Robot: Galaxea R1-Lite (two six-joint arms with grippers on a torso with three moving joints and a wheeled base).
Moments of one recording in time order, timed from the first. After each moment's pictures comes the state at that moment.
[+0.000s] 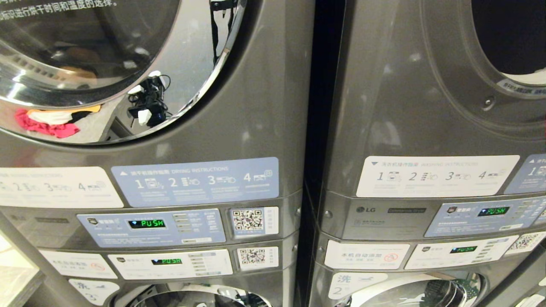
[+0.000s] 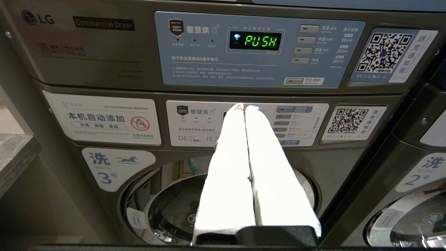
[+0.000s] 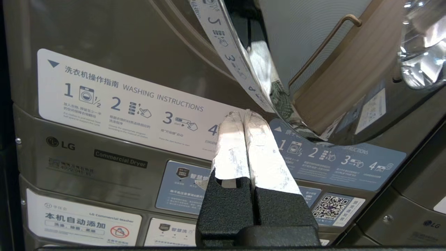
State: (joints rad) left arm 0.00 0.00 0.00 -0.04 0.02 -0.03; right arm -0.01 0.58 -0.30 -0.52 0.01 -0.33
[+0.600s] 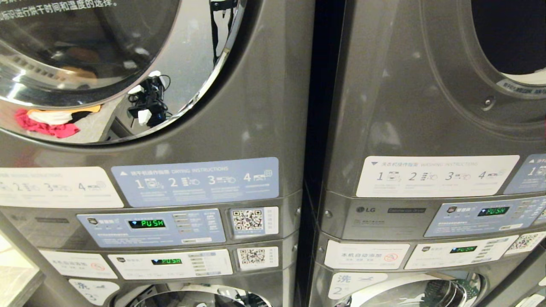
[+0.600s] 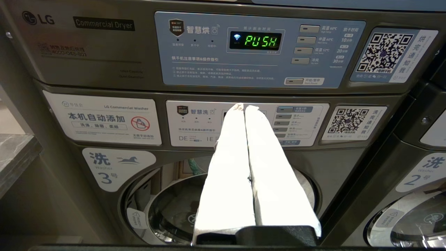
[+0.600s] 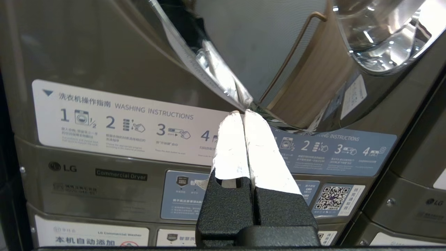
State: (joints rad) left arm 0.00 0.00 0.00 -0.04 0.02 -0.03; right arm -0.01 0.51 -0.29 -0.52 -0.05 -0.23
